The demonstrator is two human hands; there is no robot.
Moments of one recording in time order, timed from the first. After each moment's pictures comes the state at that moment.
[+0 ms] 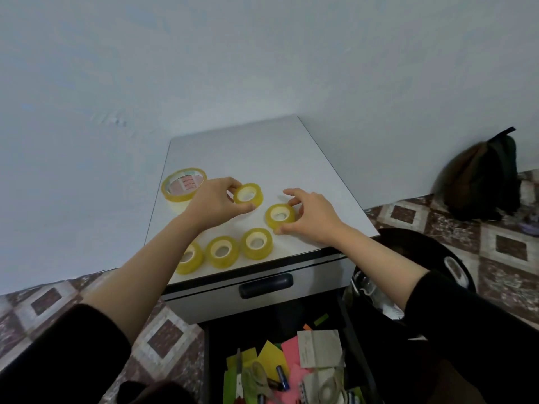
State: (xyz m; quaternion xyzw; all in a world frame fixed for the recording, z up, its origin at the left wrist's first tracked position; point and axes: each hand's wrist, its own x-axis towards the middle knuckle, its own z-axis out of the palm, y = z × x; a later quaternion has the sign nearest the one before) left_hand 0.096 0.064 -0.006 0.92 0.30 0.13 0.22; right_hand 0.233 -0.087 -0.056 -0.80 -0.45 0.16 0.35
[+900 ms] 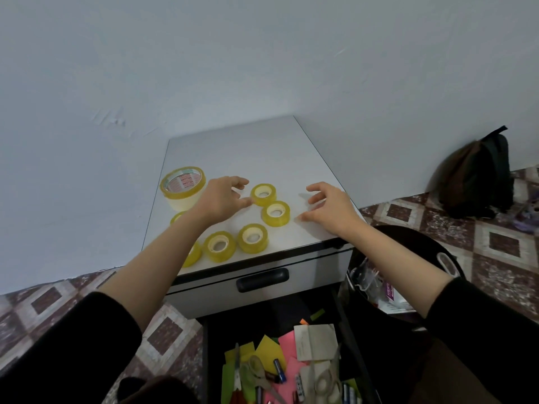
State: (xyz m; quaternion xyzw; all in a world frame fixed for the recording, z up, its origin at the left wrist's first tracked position) left_hand 0.104 0.050 -0.004 0.92 0.29 0.11 0.24; right_hand 0.242 -0.118 -0.046 -0.81 -0.33 0.20 0.46
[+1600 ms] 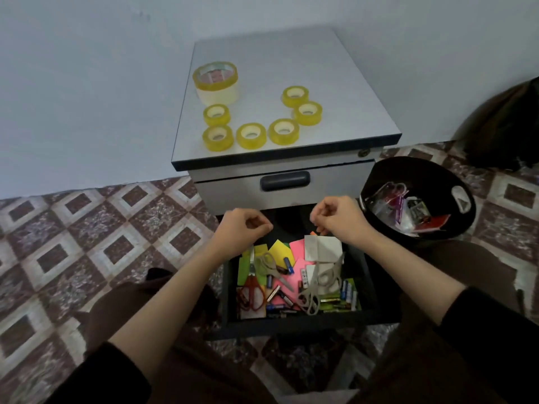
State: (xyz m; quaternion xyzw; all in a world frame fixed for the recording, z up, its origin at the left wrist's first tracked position) left_hand -0.059 -0.072 -0.126 0.86 0.32 0.07 0.39; right_hand 0.116 -0.197 -0.143 -0.78 -0.34 0.30 0.42
